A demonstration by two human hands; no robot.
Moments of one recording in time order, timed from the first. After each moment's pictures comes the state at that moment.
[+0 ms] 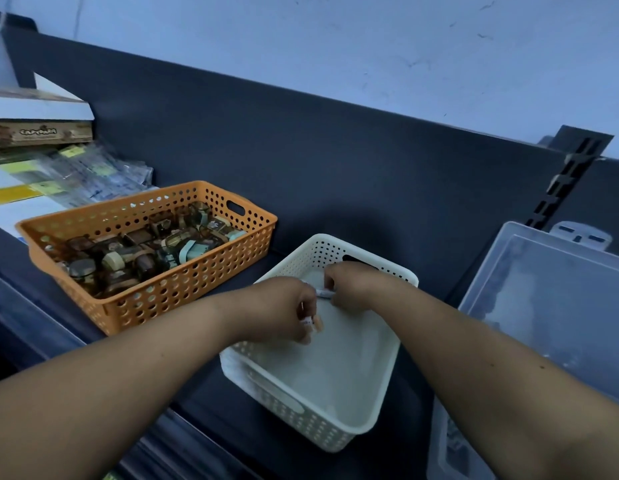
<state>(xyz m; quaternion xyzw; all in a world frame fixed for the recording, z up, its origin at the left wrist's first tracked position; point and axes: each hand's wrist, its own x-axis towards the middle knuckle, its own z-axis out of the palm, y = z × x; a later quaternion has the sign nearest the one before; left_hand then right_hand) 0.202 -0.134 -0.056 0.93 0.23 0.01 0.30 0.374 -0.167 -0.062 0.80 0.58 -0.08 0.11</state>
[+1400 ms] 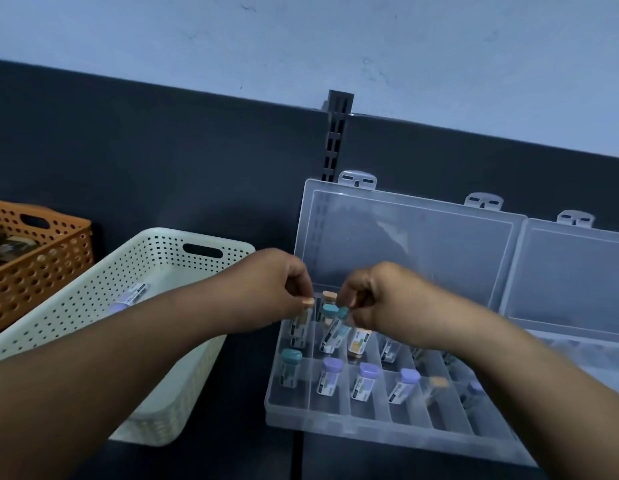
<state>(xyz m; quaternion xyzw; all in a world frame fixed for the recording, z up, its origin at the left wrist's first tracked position) 0.313 -0.264 -0.019 0.93 0.09 0.07 0.35 0.408 -0.435 -0.001 0.87 0.44 -0.12 -0.18</state>
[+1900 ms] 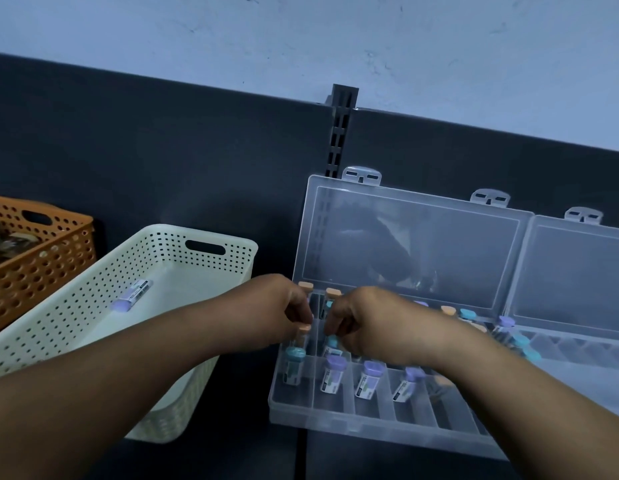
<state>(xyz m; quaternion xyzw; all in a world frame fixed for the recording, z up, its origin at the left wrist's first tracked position) 0.312 -0.265 -0.043 0.95 0.06 0.00 0.32 0.398 -0.425 -0.019 0.87 0.44 -0.18 -0.09</state>
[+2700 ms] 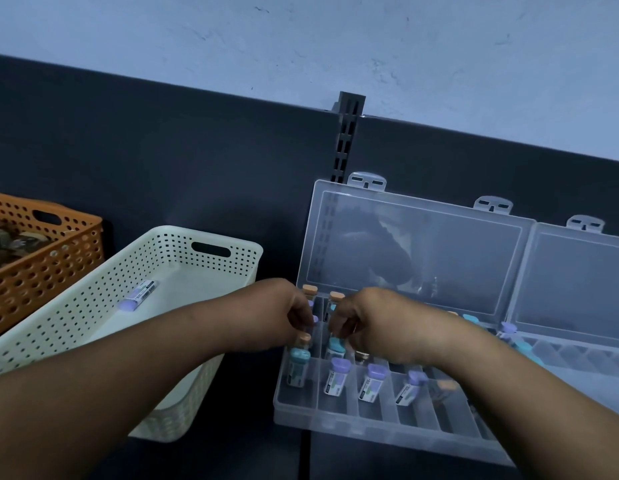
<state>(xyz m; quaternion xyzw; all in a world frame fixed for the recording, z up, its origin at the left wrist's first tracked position) 0.314 -0.259 -0.046 0.95 0.06 -0.04 0.31 0.399 -0.424 -0.015 0.87 0.45 -0.18 -0.07</state>
